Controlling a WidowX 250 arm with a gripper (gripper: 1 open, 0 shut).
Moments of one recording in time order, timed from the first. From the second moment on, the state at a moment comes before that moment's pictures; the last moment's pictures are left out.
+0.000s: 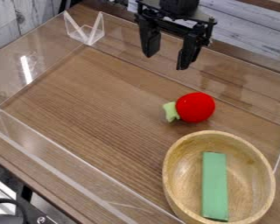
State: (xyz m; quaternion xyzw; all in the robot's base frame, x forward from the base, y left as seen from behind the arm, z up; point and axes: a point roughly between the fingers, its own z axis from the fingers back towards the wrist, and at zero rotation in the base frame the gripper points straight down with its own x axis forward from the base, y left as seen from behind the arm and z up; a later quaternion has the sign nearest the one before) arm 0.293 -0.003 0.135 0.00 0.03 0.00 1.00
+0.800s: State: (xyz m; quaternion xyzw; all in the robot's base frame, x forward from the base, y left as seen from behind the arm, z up) arm 0.288 -0.030 0.077 -0.02 0.05 -0.32 0.95
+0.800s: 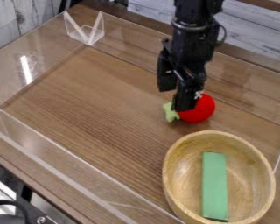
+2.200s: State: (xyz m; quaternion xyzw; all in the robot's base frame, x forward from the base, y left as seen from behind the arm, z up) arm 0.298 -0.035 0.054 0.00 0.00 -0.41 0.91
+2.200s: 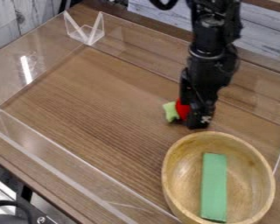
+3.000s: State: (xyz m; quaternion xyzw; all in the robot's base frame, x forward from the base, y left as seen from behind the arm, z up) arm 0.302 -0.032 0.039 0.00 -0.01 -0.37 0.93
